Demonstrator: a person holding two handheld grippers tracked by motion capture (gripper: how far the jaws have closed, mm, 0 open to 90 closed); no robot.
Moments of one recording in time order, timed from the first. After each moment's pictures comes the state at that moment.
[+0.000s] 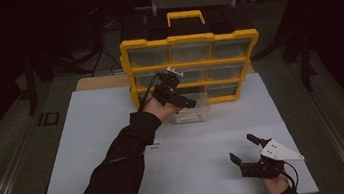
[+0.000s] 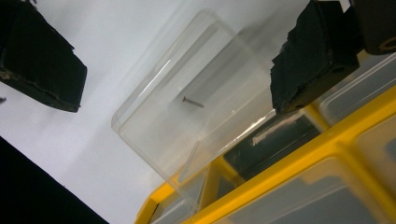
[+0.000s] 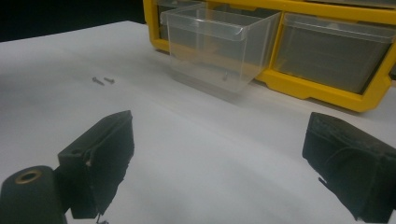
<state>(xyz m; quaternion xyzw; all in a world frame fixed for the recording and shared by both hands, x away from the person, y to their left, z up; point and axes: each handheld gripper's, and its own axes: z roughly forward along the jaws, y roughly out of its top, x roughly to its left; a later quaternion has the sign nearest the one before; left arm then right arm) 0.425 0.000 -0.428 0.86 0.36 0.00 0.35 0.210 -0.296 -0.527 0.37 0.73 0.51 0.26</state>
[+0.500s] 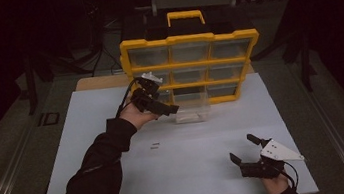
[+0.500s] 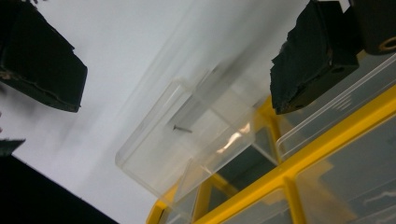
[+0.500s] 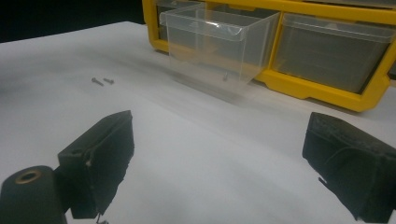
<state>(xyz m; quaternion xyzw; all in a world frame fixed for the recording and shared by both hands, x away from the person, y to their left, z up) 0.408 0.055 -0.422 0.86 0.33 0.01 0.38 0.209 -0.296 -0.527 0.37 0.73 0.51 0.26</state>
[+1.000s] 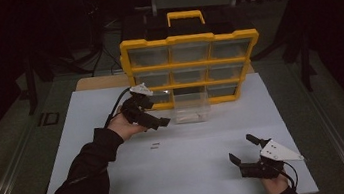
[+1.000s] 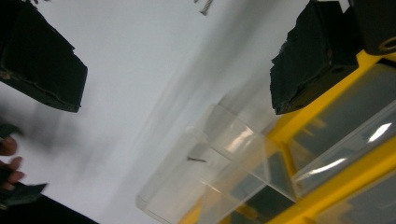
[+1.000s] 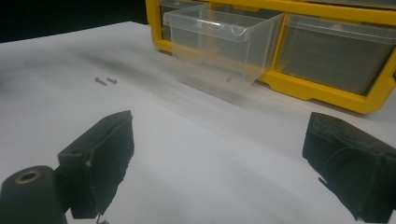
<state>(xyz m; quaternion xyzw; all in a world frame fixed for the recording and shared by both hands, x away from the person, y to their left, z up) 0.385 0.086 -0.437 0.88 0.27 -0.01 0.39 0.209 -0.295 -0.528 0.37 0.73 0.51 0.26</state>
